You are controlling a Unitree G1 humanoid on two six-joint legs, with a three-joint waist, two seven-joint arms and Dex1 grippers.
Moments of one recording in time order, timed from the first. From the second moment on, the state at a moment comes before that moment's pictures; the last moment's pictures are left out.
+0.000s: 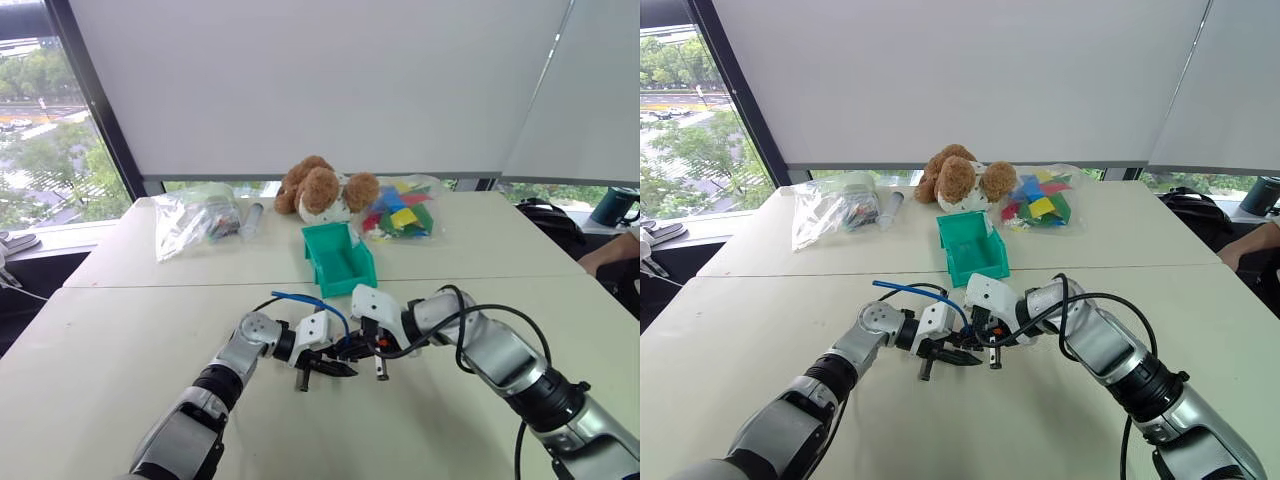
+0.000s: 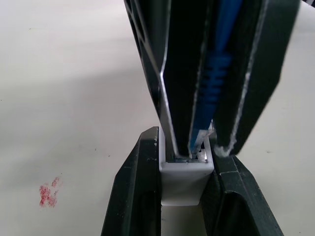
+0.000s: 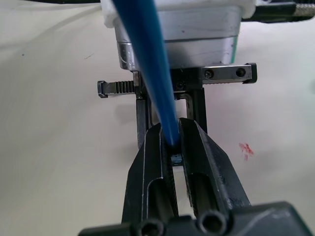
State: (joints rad) left arm -0.81 0.20 -0.32 0.89 -0.05 -0.32 -1.33; right arm -0.70 -0.68 0.46 -0.21 0.12 0.62 1.10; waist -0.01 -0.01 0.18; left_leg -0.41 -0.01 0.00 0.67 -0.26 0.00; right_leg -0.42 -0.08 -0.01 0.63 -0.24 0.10
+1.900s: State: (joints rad) left arm -0.52 0.60 -0.02 0.21 -0.31 0.32 -1.25; right arm -1.05 -0.52 0.21 0.23 0.14 0.70 1.12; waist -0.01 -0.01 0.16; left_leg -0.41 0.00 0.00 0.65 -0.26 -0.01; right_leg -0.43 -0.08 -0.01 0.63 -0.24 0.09
